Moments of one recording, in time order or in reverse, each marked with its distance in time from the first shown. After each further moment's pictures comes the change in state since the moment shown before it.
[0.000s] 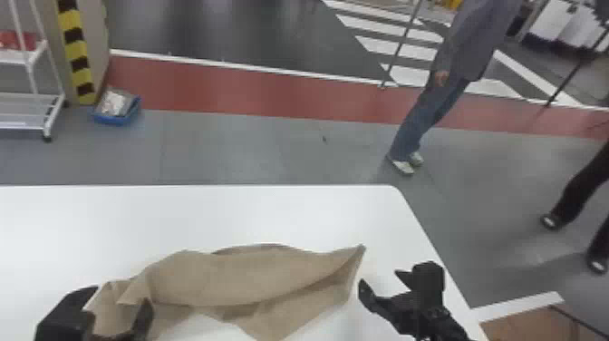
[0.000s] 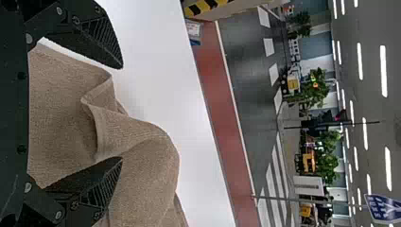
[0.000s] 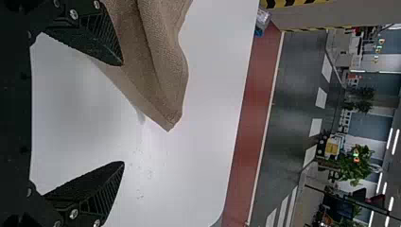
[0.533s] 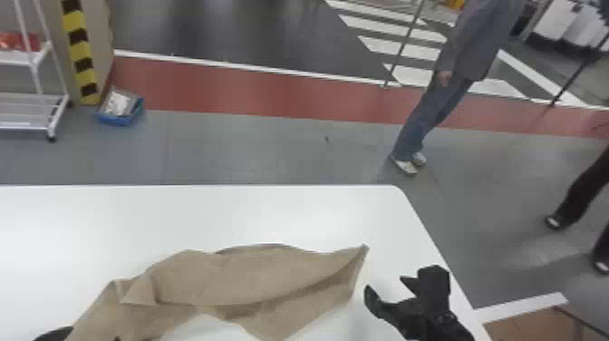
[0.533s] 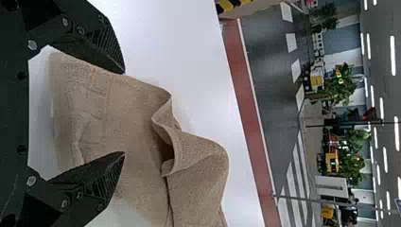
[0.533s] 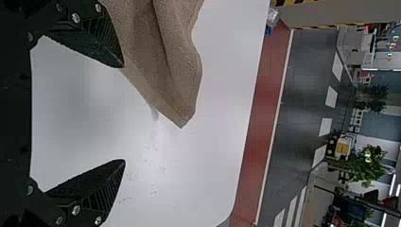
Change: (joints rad) left arm 0.143 0.021 0.097 -0.070 -0.007 0.009 -0.092; right arm 0.022 -0.002 -0.002 -0.033 0.008 0.054 0.002
